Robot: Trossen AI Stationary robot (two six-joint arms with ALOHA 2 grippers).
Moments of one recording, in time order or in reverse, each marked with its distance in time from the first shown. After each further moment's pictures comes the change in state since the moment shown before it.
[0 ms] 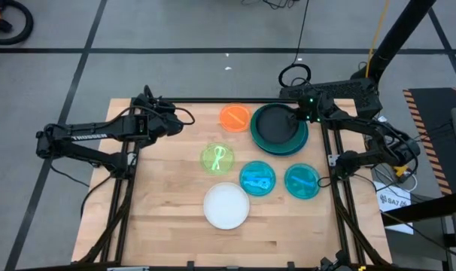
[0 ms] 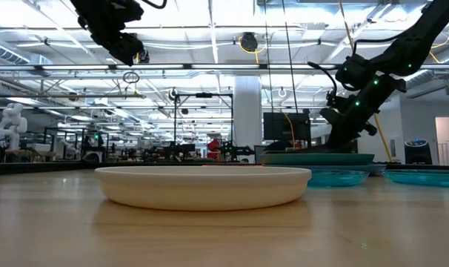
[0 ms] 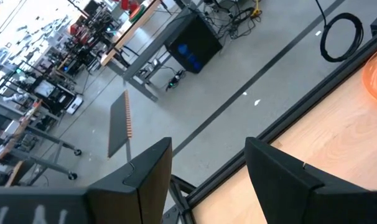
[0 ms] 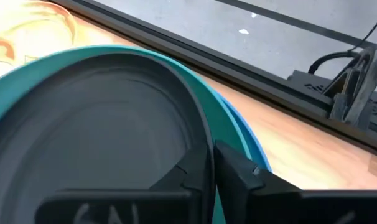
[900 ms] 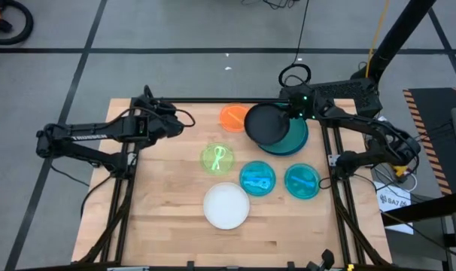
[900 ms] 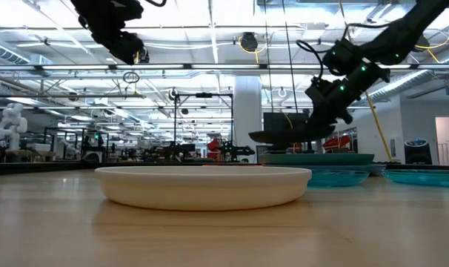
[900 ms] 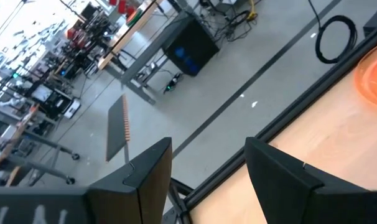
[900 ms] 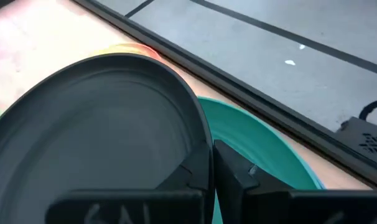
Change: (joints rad) left arm -0.021 0.000 0.000 0.001 -0.002 0.002; right arm 0.123 0.000 0.104 0.001 -0.088 0.019
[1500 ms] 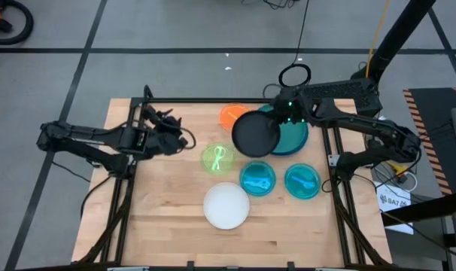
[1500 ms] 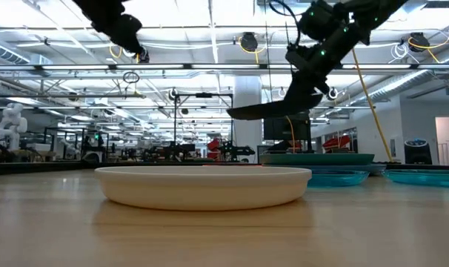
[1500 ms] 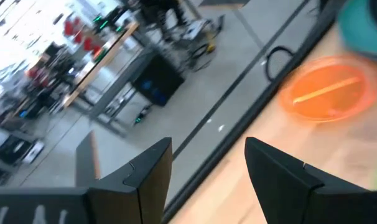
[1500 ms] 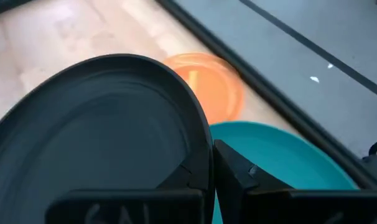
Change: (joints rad) left arm -0.217 0.000 0.000 0.017 -0.001 -0.020; right arm 0.325 0.000 0.287 -0.337 0.158 0.010
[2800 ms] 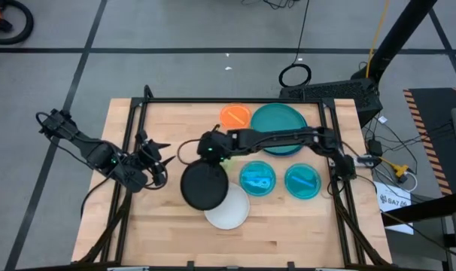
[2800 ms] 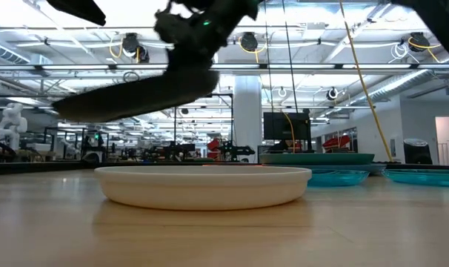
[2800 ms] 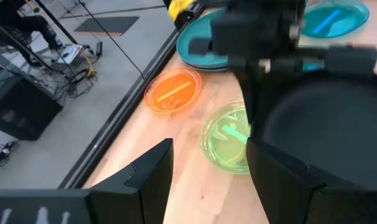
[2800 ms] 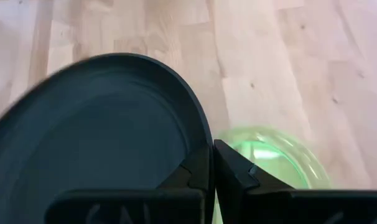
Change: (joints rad) left arm -0.513 -0.140 0.000 -0.260 0.175 -0.409; right arm 0.545 0.839 0.963 -0.305 0.014 0.022
